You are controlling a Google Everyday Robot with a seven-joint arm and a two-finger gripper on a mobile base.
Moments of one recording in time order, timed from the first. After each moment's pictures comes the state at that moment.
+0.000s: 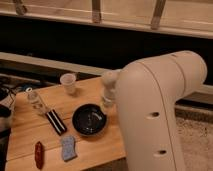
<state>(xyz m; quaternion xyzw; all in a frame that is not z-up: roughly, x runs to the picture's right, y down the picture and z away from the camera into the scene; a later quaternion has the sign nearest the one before) 0.006 0.138 0.853 -0.37 0.10 0.43 0.82</state>
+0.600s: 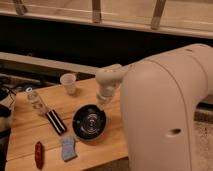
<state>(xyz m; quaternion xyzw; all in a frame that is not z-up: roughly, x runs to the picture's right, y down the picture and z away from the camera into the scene) -0.022 0.098 0.799 -0.33 0.05 0.40 0.85</state>
